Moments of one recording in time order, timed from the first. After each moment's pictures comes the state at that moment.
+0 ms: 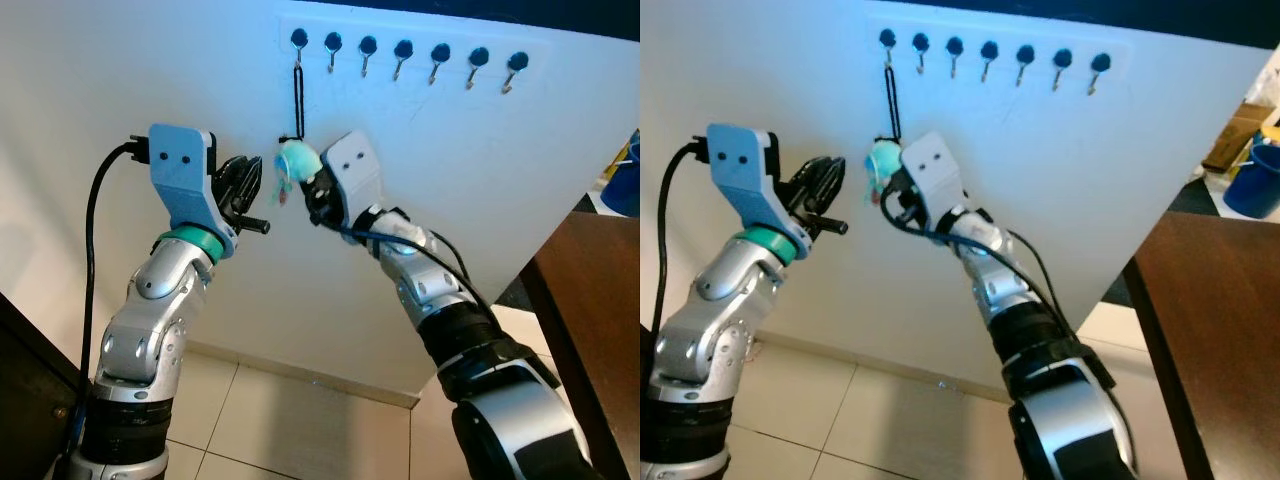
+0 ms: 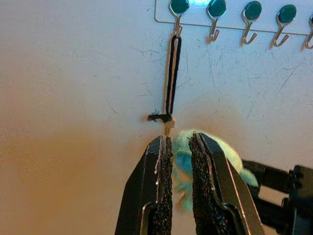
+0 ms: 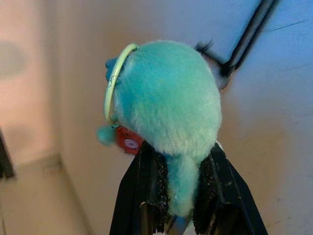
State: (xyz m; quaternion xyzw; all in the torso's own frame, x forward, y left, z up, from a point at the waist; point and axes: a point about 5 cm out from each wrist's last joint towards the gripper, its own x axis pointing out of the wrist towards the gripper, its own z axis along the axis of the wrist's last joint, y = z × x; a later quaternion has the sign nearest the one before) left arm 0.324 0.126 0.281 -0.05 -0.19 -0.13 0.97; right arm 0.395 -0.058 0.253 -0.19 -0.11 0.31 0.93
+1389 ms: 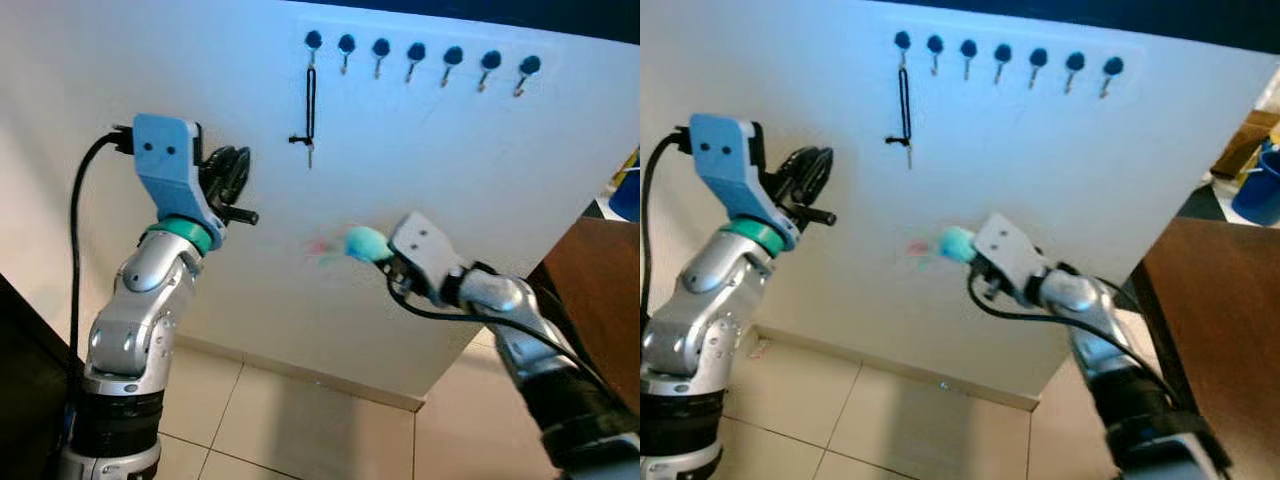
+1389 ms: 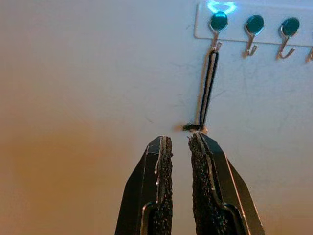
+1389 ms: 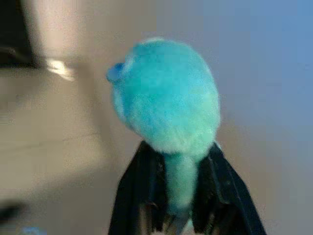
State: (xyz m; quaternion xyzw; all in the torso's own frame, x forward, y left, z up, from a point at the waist) left arm 0.325 0.143 0.289 -0.04 -0.20 -0.11 0.97; right arm 0.338 -0.152 0.176 -0.26 0.01 0.40 0.88
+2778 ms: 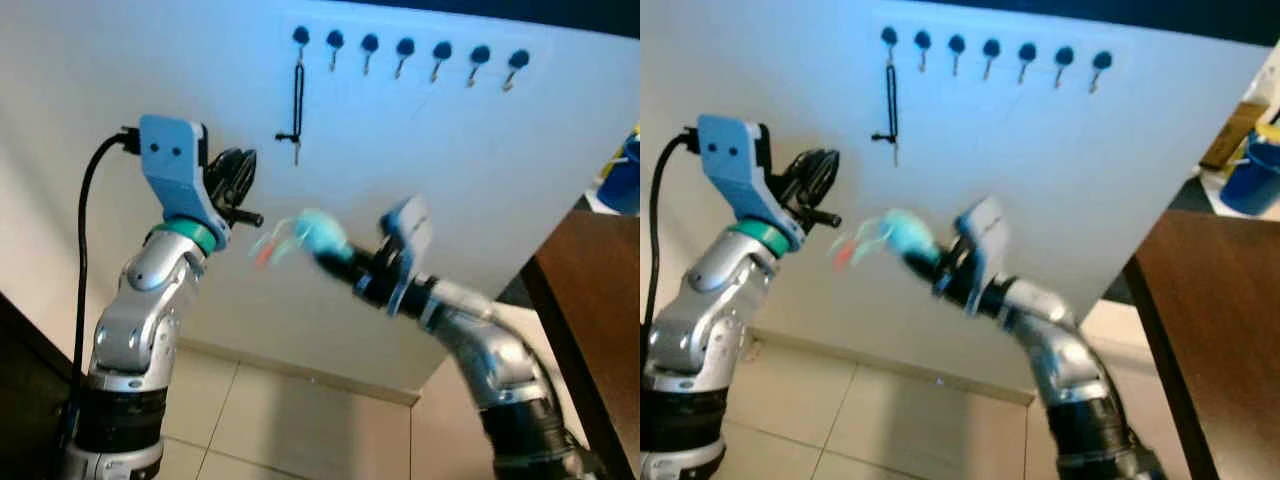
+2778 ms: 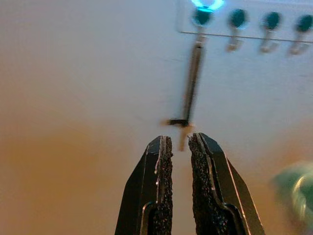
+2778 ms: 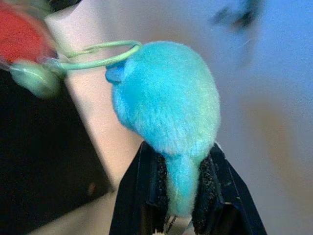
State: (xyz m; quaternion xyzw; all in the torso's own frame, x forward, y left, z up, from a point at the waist) left arm 0.329 0.138 0.287 -0.04 -0.20 -0.12 0.97; right arm 0.347 -0.123 0.233 0.04 -0.08 0.38 0.92
